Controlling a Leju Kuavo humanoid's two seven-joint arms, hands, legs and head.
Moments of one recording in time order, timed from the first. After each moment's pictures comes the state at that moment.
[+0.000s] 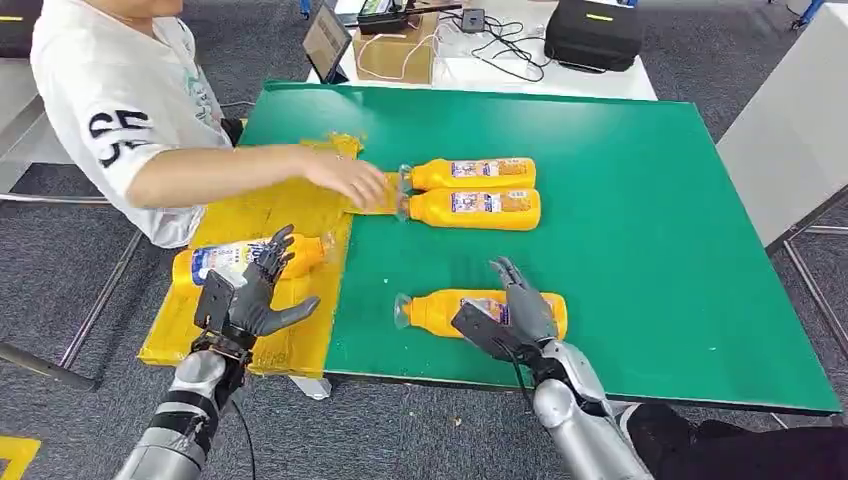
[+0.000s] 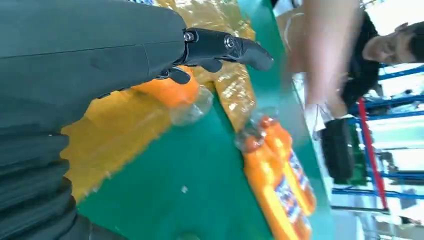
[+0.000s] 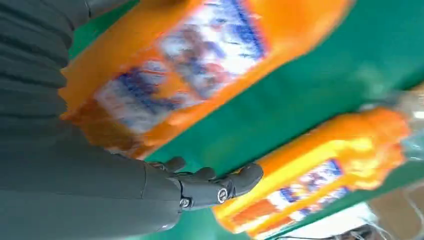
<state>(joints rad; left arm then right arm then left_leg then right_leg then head) -0.30 -0.05 0.08 -0.99 -0.15 -0.18 -0.57 -0.29 -0.01 0.34 -1.11 0.74 -0.17 -0.03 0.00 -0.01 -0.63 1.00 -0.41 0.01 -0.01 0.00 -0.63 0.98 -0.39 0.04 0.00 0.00</state>
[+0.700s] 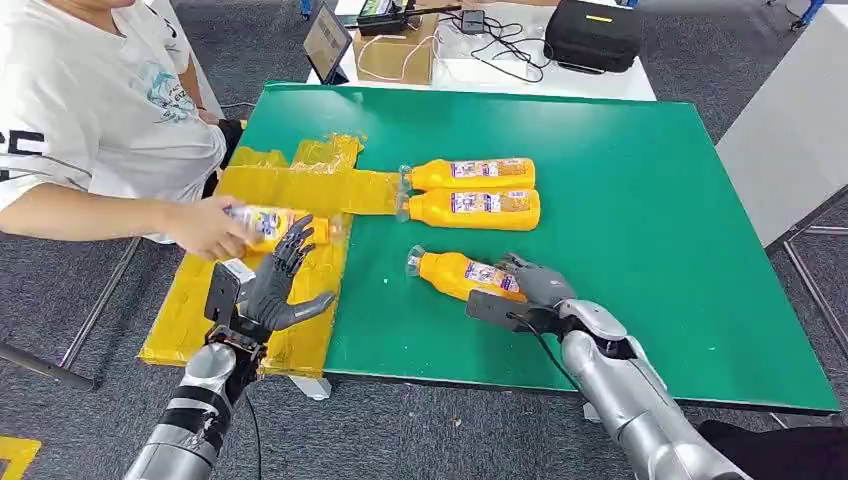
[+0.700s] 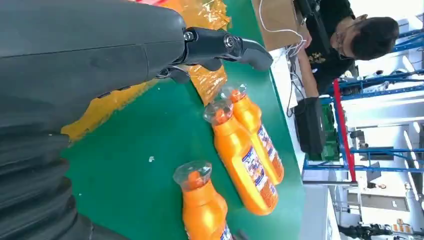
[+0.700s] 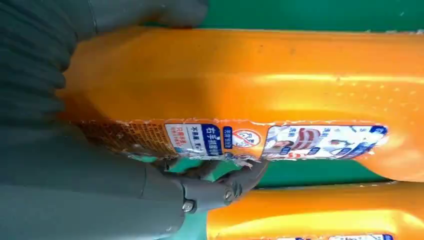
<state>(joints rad) -0.32 -0.08 0.02 -1.02 -0.09 -0.23 -0.55 -0.55 -0.12 0.44 -0.84 0.78 0.12 -0.05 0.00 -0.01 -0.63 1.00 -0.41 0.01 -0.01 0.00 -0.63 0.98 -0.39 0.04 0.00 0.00</state>
